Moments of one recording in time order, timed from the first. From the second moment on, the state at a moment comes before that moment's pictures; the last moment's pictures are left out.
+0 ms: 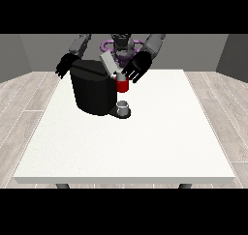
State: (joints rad) left arm -1.19 0.43 0.12 -0.61 -0.67 -0.16 -0.12; right arm -0.33 -0.04 -0.06 -1.37 -0.03 -0.17 -0.07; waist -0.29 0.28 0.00
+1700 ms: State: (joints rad) left arm -1.13 0.43 0.06 -0.62 -0.76 -0.21 -0.17; right arm -0.29 -0.03 -0.07 -1.34 -0.04 -0.18 -0.09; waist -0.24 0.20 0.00
